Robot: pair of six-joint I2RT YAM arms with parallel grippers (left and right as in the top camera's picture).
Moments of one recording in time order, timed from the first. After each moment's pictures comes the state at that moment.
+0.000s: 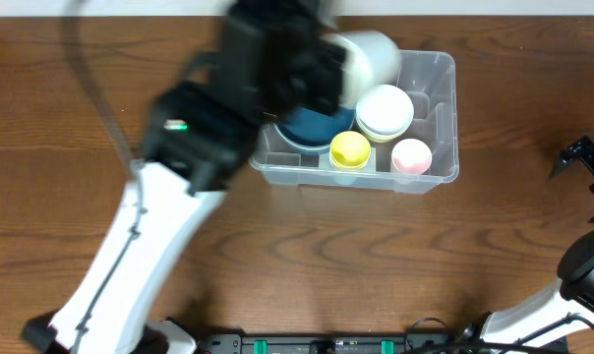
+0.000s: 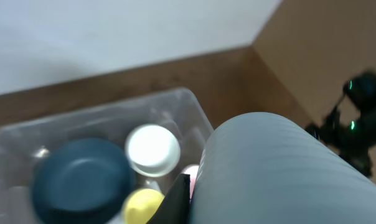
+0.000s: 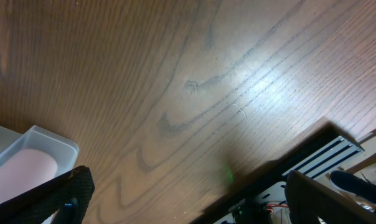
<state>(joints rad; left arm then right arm) -0.64 1.61 2.01 -0.91 0.14 -0.33 -0.63 1.91 1.77 -1.61 -0.05 0.42</state>
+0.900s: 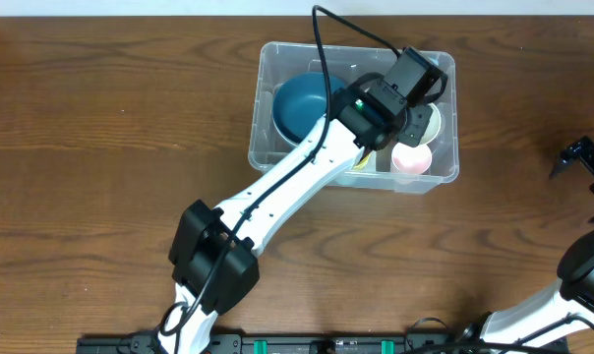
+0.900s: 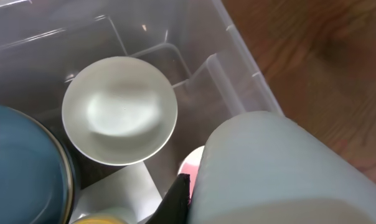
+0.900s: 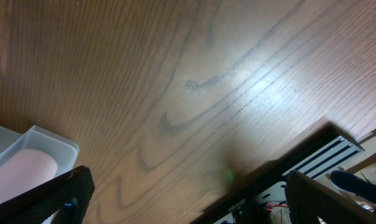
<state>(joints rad) -0.81 2.08 2.00 -0.80 0.00 -0.33 -0.63 1.91 1.77 -1.61 -0.05 0.42</state>
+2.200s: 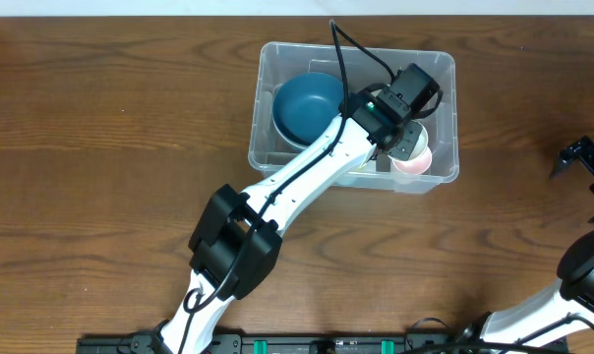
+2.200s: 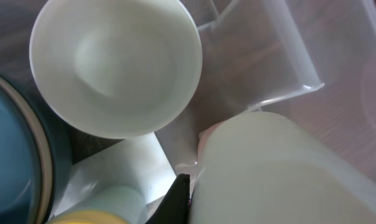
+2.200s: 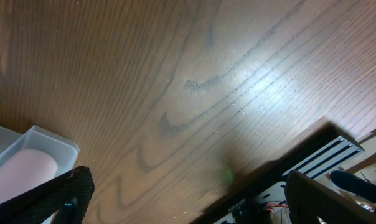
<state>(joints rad) -0.81 2.19 2.00 -0.88 -0.01 -0.33 -0.63 1.91 1.77 -1.61 -0.05 0.42</state>
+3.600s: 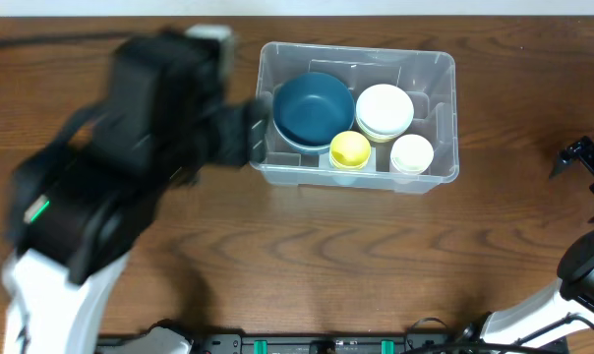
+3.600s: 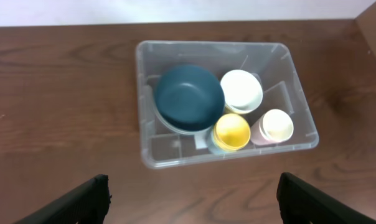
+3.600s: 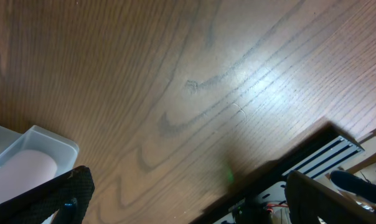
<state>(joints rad) -0.46 1.36 2.06 -1.43 -0.01 -0.32 -0.63 1.91 1.77 -1.61 -0.05 0.42</state>
